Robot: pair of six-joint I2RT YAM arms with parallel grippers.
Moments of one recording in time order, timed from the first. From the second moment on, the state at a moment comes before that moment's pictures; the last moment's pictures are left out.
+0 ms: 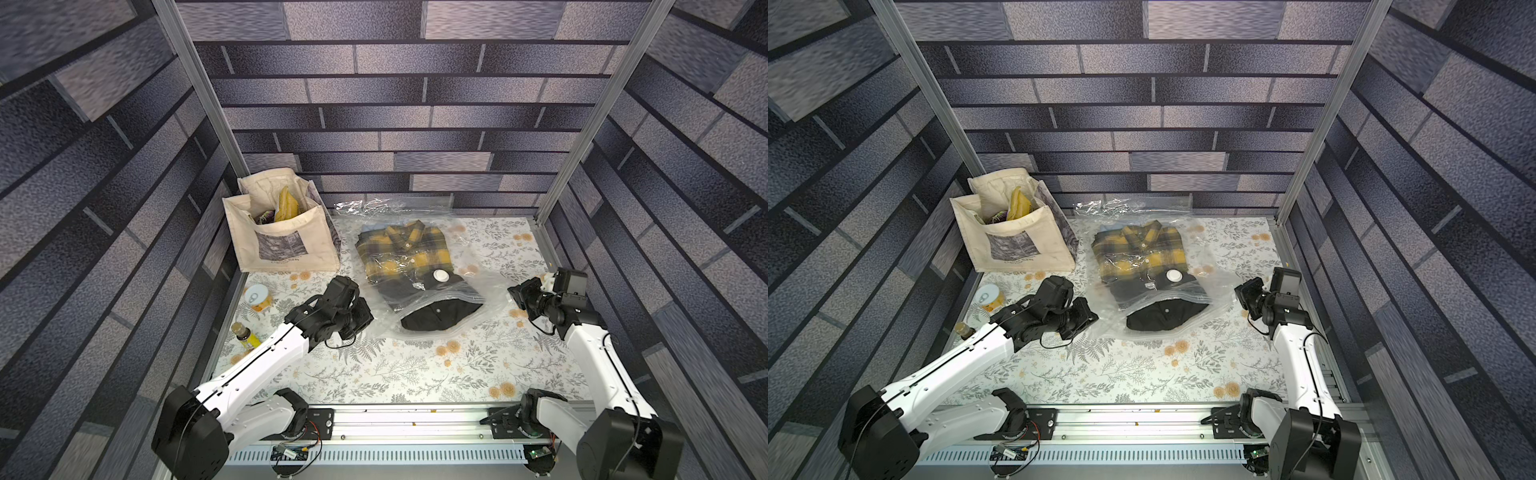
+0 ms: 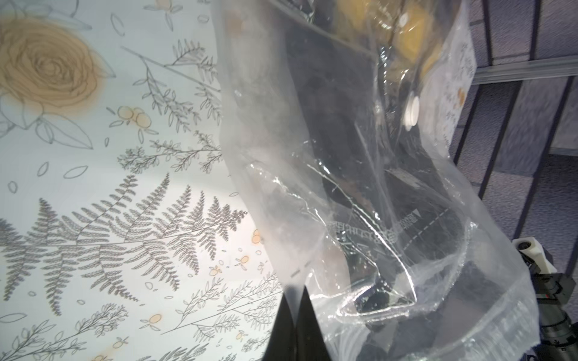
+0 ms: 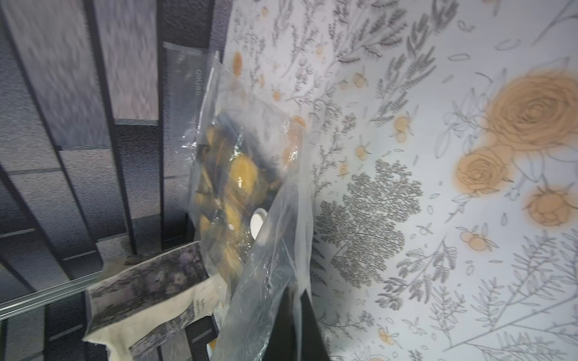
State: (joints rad) left arm -0.55 1.09 0.85 -0.59 0.23 -1.10; right arm -0.19 1.05 0.79 -0.45 -0.47 0.98
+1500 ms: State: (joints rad) left arm -0.28 1.59 2.12 -1.08 0.41 -0.82; right arm -0.18 1.47 1.78 -0.67 -0.67 1.08
